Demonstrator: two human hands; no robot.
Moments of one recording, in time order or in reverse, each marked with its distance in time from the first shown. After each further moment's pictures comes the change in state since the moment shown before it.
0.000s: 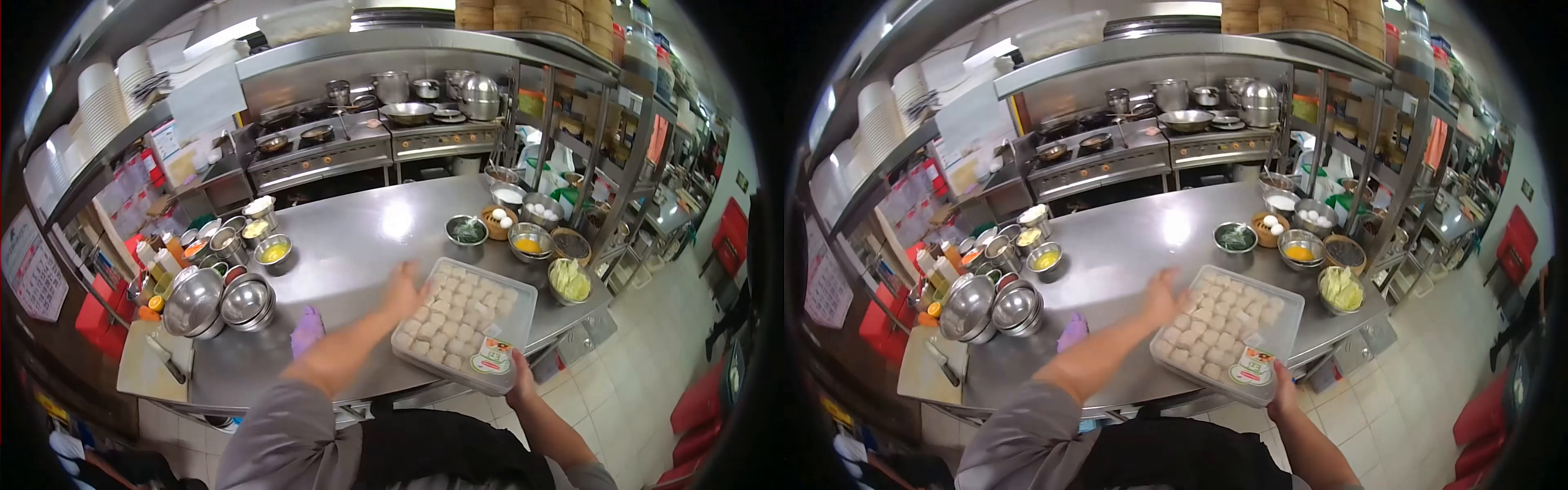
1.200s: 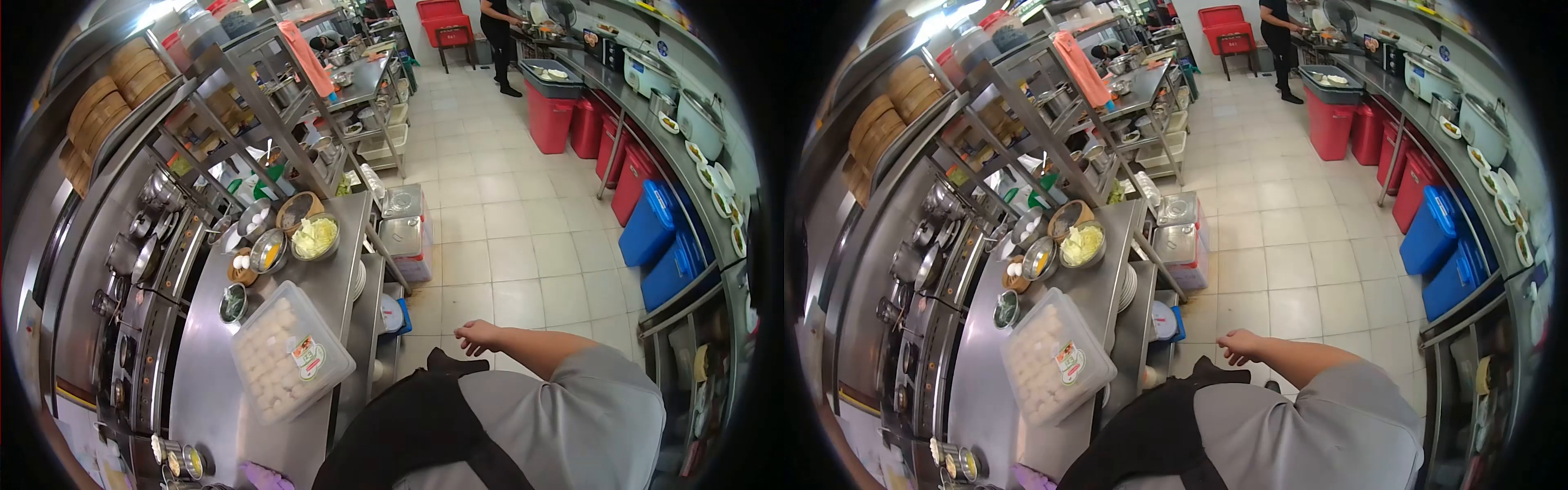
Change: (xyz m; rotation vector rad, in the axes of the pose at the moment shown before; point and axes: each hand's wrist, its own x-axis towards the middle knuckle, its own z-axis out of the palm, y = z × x) left_hand 0.131 0.179 -0.429 1.200 0.863 0.427; right_hand -0.225 0.035 -0.161 -0.325 0.582 0.371
